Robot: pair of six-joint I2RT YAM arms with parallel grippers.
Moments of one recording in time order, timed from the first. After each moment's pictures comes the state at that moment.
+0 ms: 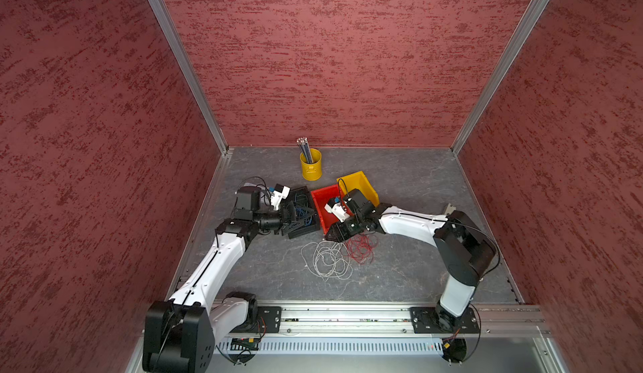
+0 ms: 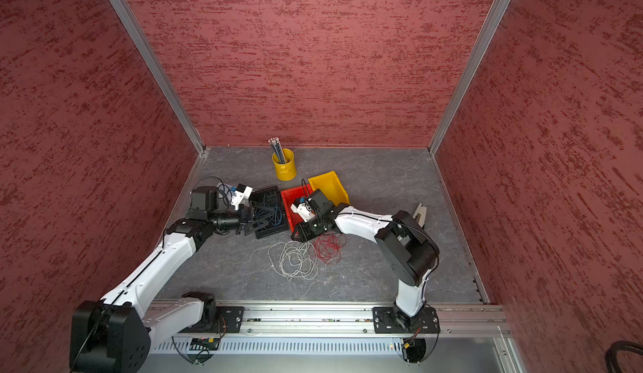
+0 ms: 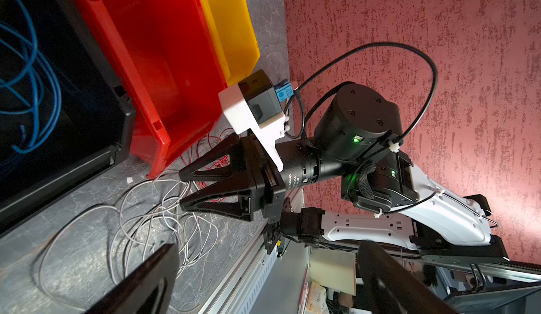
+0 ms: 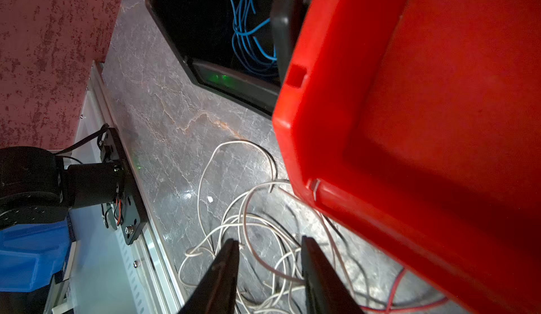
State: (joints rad) left arm -0.11 1.09 0.70 -0.34 1.02 -0.67; right arm 0.75 1.80 1.11 -0.28 -0.55 0.30
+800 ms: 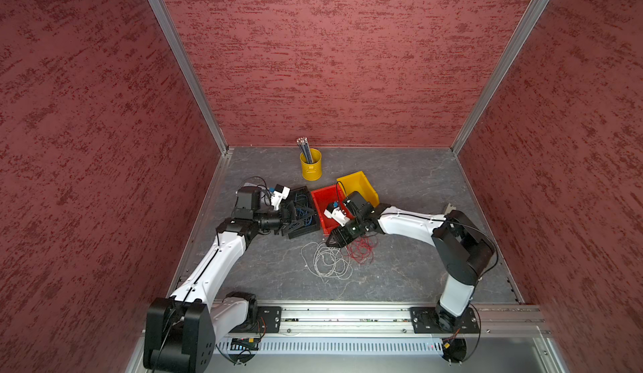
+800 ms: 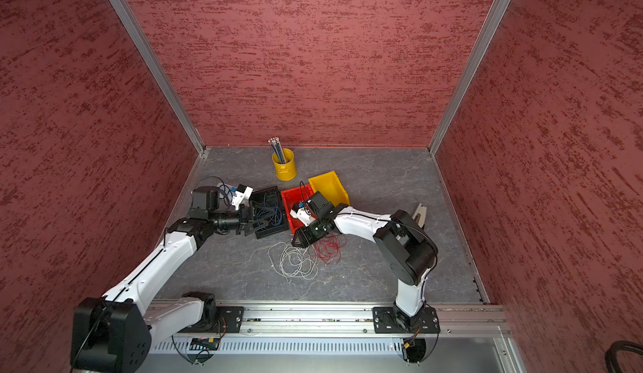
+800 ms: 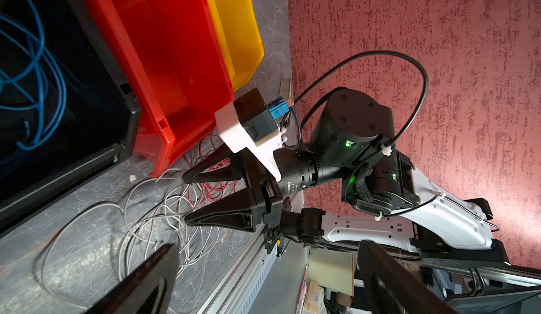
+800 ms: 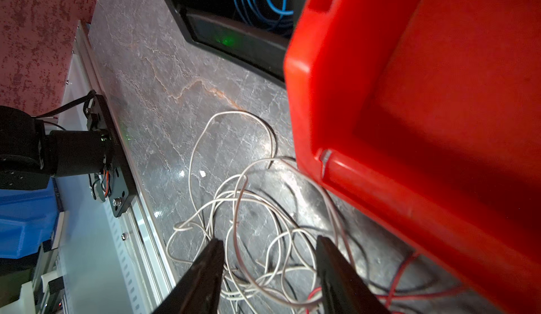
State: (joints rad) left arm -0.11 1.11 0.70 -0.34 1.02 -0.67; right arm 0.76 1.82 1.11 -0.36 -0.57 0.19
